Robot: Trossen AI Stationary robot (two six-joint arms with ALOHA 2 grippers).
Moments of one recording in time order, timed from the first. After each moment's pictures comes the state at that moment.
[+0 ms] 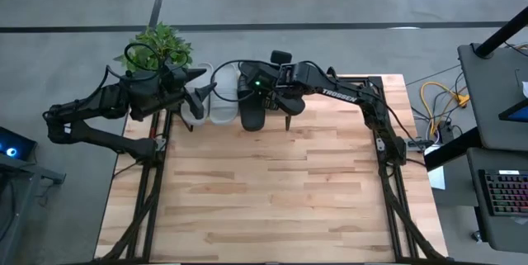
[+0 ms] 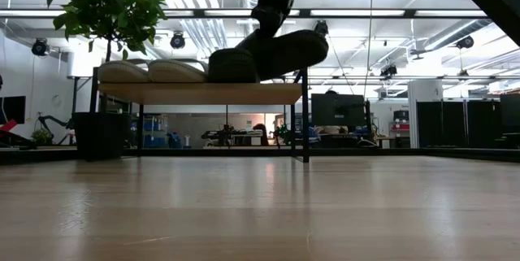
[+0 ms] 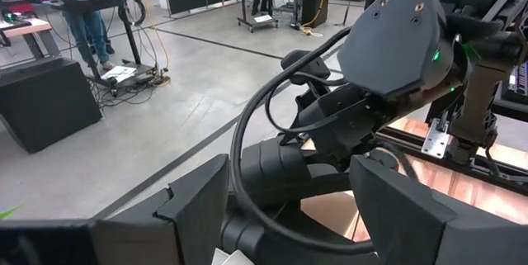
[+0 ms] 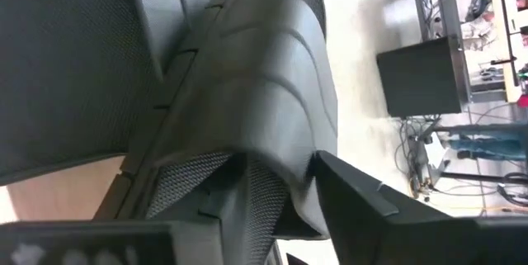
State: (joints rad) left arm 0.06 0.93 1.31 -0.58 -0.58 -0.12; right arm -0.21 2.14 2.36 -1.24 0.61 -0.26
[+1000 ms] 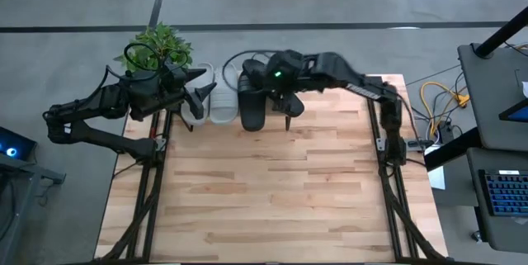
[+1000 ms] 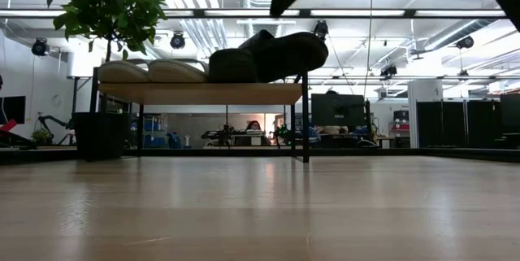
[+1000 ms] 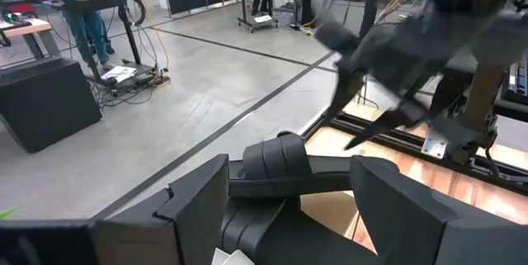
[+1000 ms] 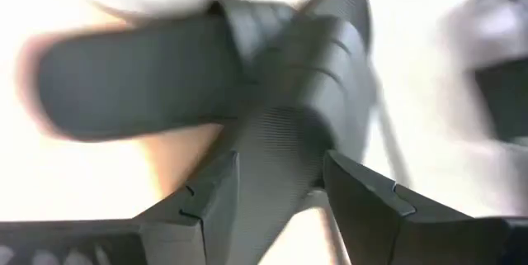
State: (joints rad) left arm 0.06 0.93 1.31 -0.58 -0.58 -0.12; right arm -0.21 1.99 2.36 -1.34 0.33 -0.17
